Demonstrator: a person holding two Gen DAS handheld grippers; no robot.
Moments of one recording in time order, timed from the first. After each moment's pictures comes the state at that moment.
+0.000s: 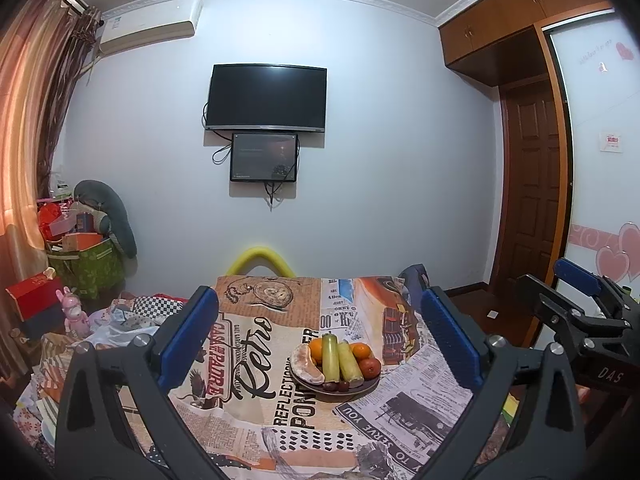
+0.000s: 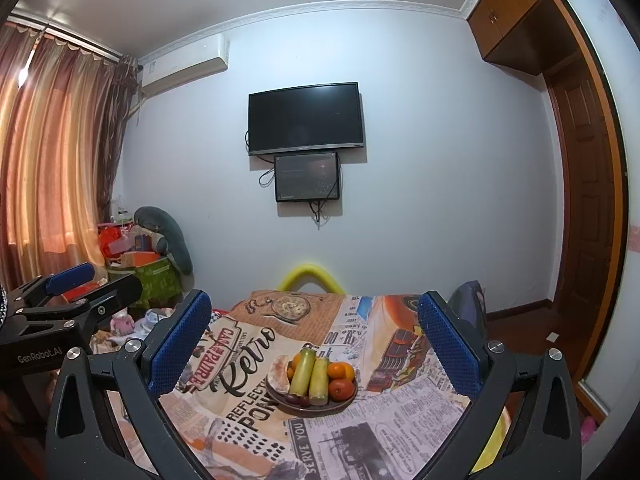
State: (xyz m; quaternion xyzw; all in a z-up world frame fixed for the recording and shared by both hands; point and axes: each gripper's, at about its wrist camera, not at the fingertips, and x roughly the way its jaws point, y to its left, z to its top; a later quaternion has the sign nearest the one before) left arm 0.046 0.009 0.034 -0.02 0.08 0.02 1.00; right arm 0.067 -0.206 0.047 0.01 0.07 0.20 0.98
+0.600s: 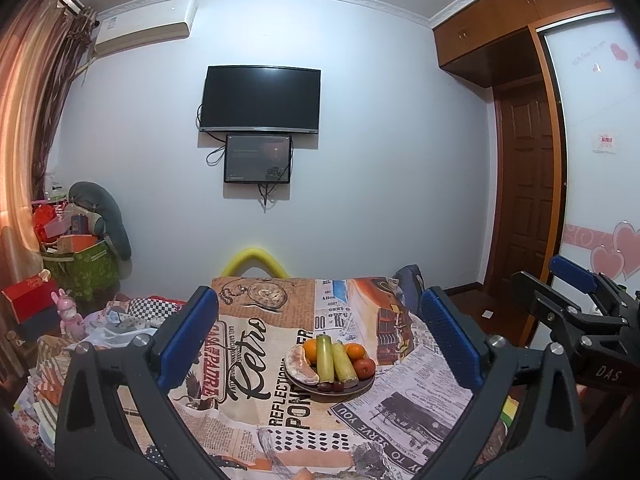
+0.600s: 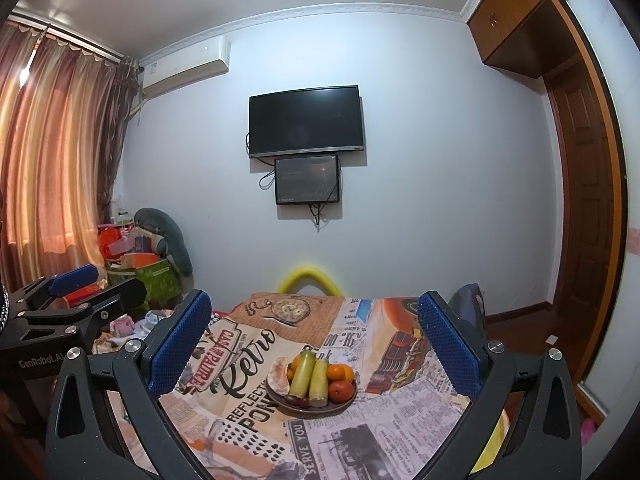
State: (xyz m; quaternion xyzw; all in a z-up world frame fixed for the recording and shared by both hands) left arm 0.041 0.007 0.035 -0.01 0.08 0.00 1.00; right arm 0.063 -0.208 0.051 0.01 0.06 0.20 0.98
